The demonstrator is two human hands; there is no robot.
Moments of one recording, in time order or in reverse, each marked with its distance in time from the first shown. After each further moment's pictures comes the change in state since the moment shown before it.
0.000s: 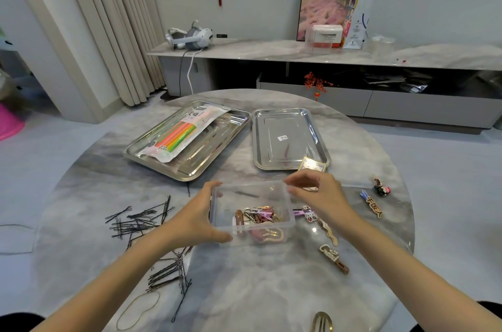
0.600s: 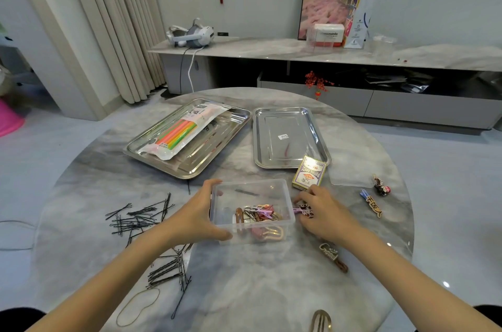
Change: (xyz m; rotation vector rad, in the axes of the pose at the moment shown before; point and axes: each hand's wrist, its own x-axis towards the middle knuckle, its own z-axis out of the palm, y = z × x) left_hand -0.001 0.001 0.000 -0.019 -0.014 -0.002; right_hand -0.002 0.056 -0.005 -0.872 -0.243 -0.122
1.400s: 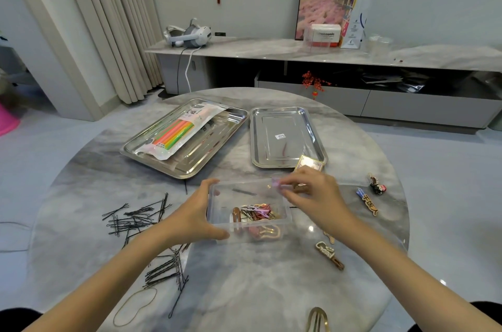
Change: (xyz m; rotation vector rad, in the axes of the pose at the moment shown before) left_hand 0.000 0.003 0.000 -0.011 -0.006 -0.009; right_hand -0.007 -0.045 -0.044 0.646 0.306 -0.159
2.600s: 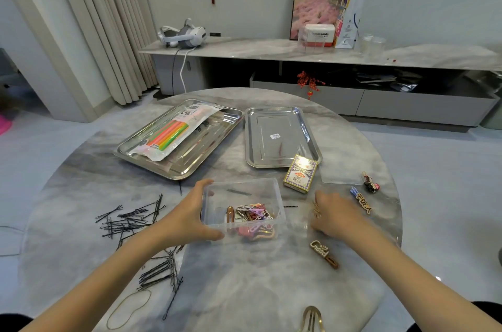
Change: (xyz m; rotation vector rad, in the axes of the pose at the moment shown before) left_hand -0.002 0.002 0.001 -0.016 -0.014 -0.012; right_hand -0.012 0.043 -0.020 -0.889 -0.421 0.550
